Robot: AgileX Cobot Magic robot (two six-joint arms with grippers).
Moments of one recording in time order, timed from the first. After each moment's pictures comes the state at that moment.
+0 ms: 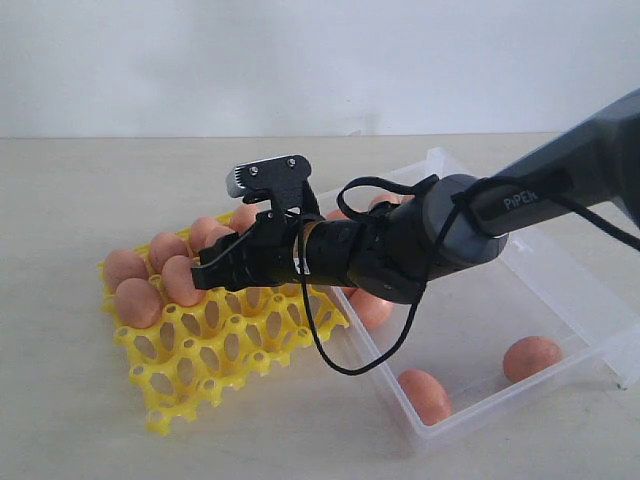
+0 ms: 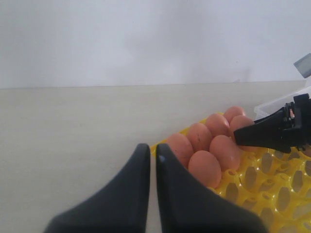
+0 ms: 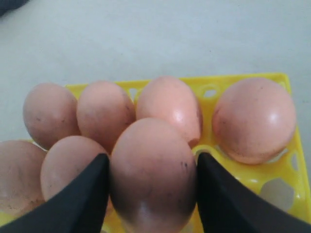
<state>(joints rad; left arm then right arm) -0.15 0.00 0.00 0.04 0.23 -0.08 0.56 2.16 -1.18 -0.54 -0.47 0.70</state>
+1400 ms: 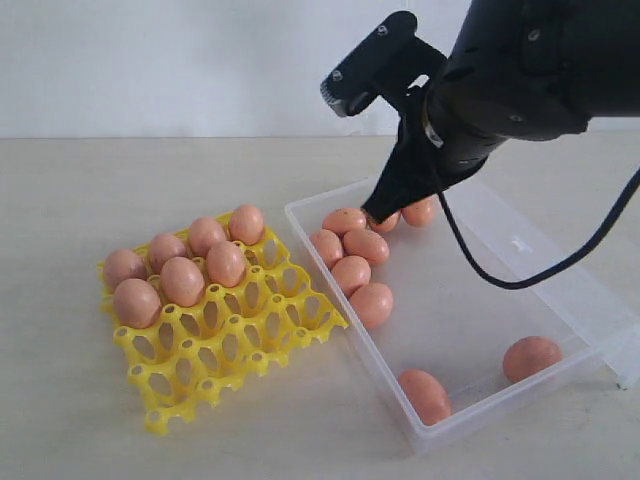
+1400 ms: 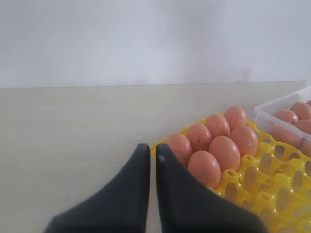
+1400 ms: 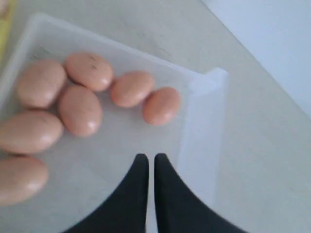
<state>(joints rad) -0.15 0.00 0.00 0.04 0.23 -0.08 0.55 1.64 -1.18 -0.76 0.70 0.40</state>
